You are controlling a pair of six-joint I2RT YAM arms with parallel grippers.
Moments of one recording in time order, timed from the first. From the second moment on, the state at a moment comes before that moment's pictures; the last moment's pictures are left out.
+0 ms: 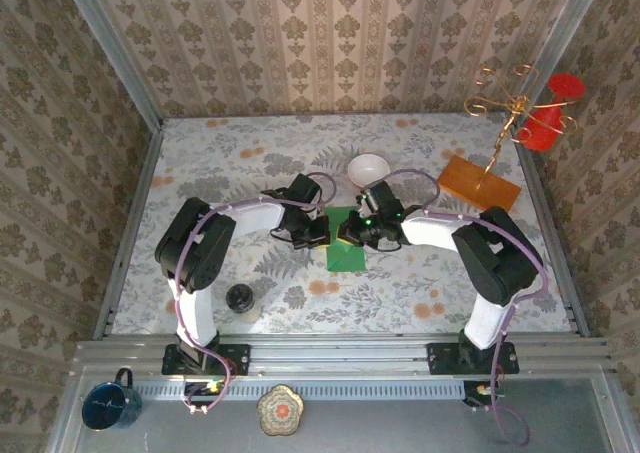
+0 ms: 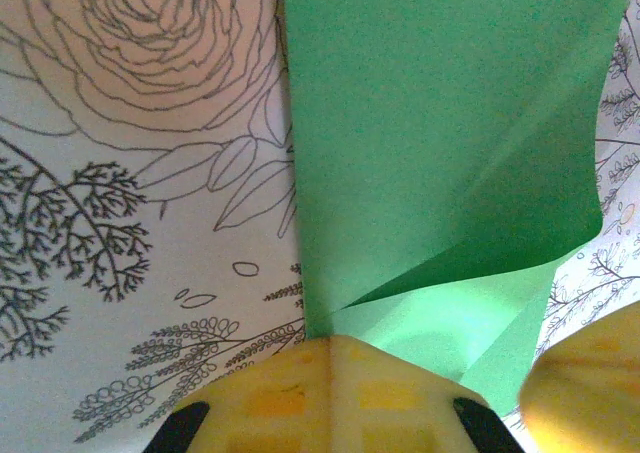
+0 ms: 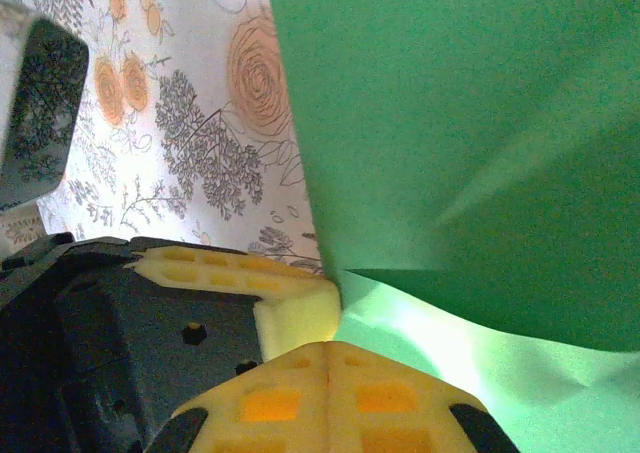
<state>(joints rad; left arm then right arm) -0.66 1.90 1.14 -0.45 0.42 -0.68 0.54 1.78 0.92 -0.06 -0.45 0.91</state>
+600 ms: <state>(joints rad) -0.66 1.91 1.14 -0.44 0.42 -0.68 0.57 1.81 0.92 -0.19 -0.42 0.91</state>
